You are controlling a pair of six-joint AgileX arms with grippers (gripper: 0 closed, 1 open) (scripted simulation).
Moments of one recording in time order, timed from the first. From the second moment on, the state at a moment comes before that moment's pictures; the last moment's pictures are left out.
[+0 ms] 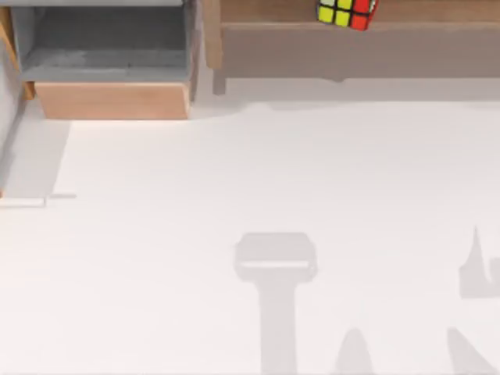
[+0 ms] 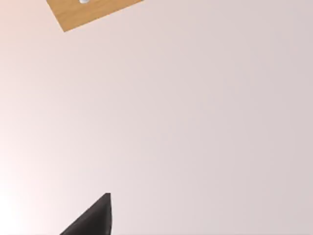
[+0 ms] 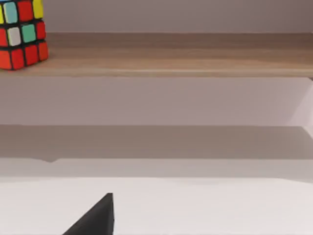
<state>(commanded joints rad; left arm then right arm) -5.21 2.13 0.53 1.47 0.75 -4.26 0.00 0.00 0.00 0.00 0.00 0.00</state>
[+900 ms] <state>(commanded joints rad) -5.56 1.99 0.44 1.54 0.76 -4.69 0.00 0.00 0.00 0.00 0.00 0.00</state>
